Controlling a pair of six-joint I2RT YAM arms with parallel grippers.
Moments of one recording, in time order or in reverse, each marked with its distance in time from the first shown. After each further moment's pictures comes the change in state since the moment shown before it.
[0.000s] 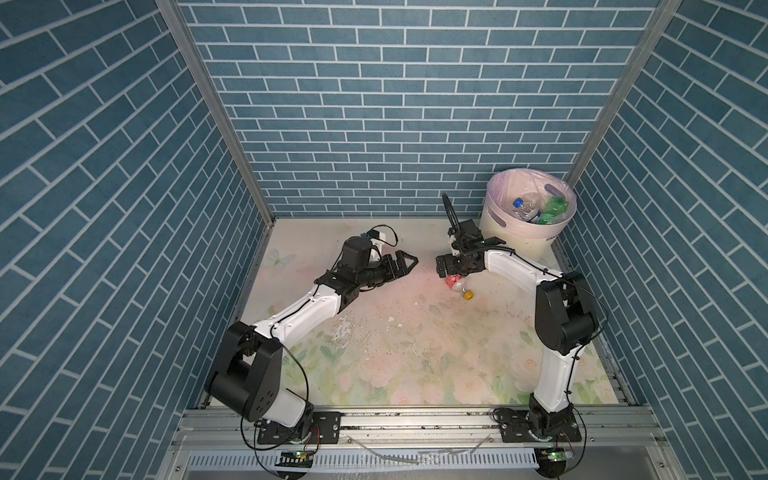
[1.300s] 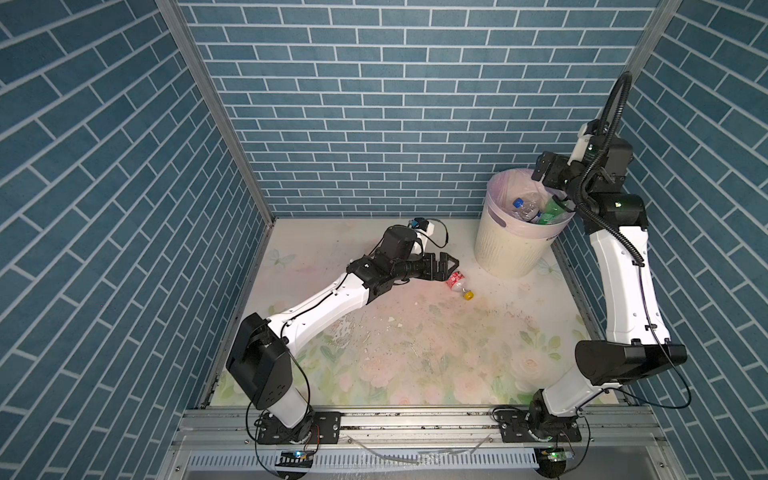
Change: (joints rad) left arm -0.241 0.096 0.331 -0.230 -0.146 0.257; right arm -0.344 -0.307 0.605 -0.126 0.179 0.000
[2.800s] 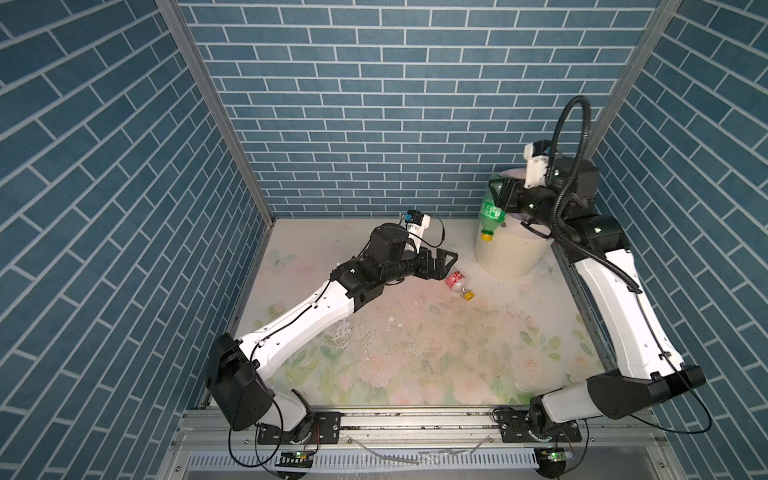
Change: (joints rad) left arm -0.048 -0.109 0.067 -0.026 -0.085 0.071; right arm 0.214 -0.181 -0.117 0.034 -0.157 0.030
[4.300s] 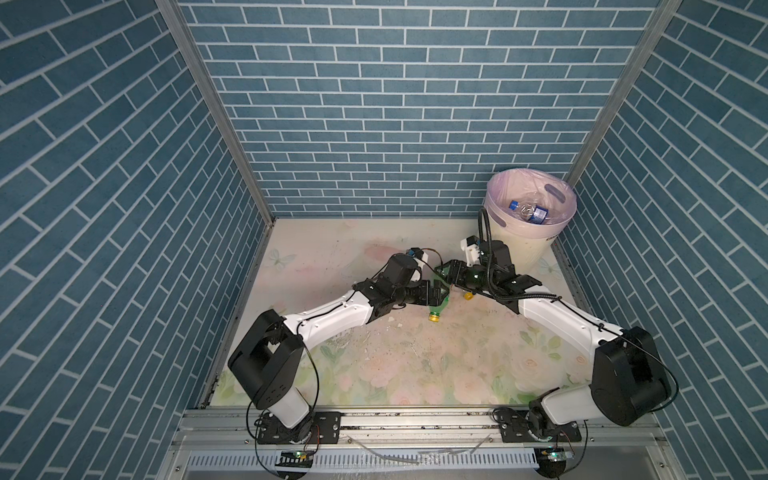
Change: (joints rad) left arm 0.000 0.112 -0.314 0.130 0.016 -0.108; right arm 0.156 -0.015 -1.009 0.563 -0.384 0.477
